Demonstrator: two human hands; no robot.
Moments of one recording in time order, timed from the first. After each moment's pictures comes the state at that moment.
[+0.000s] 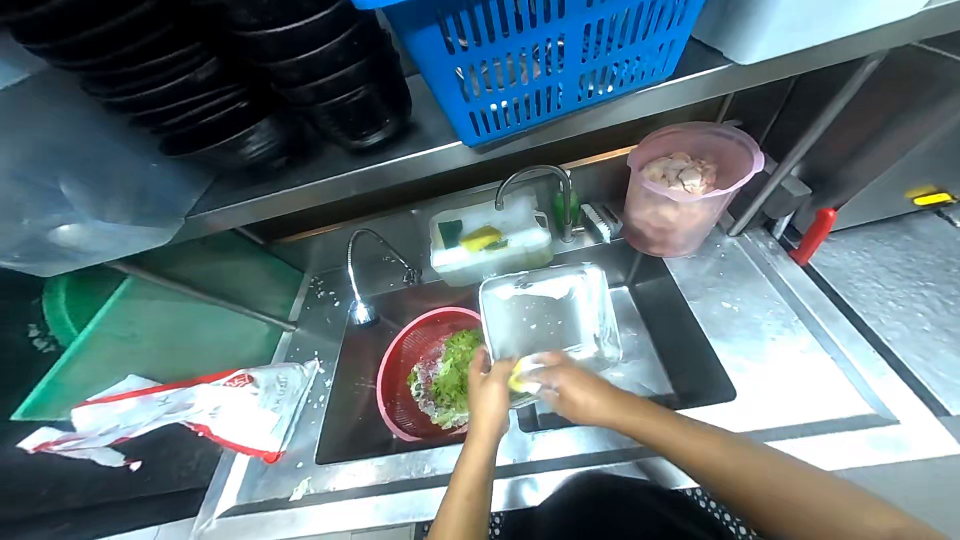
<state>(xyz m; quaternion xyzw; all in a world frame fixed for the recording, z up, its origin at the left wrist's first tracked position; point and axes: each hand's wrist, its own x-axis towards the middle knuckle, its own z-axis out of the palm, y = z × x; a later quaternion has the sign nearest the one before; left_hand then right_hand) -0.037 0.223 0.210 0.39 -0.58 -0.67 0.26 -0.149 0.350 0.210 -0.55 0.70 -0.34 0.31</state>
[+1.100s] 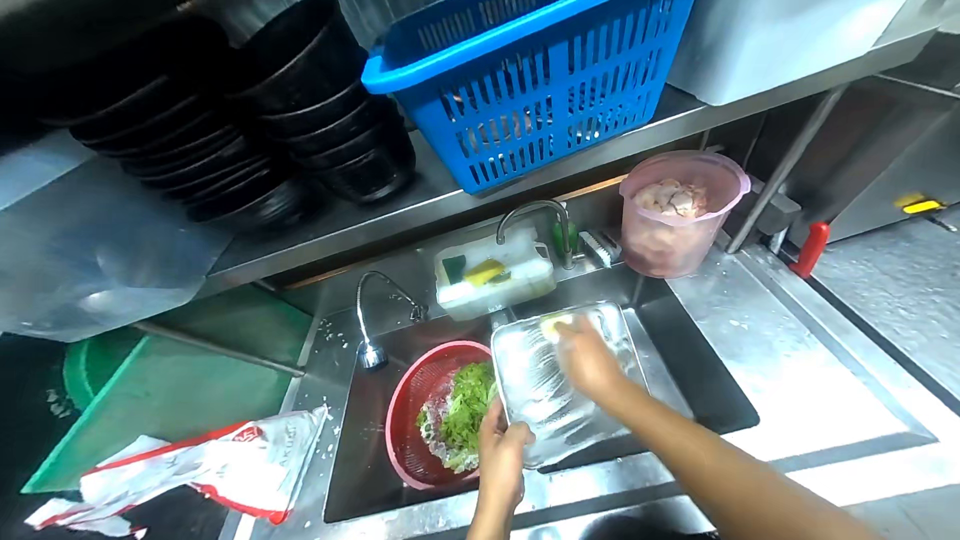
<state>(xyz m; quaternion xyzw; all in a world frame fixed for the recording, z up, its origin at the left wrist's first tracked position) -0.016 0.229 0.215 0.37 -0.59 -0.68 0.24 -0.194 0.306 0.228 -0.33 0.88 -0.31 0.16</state>
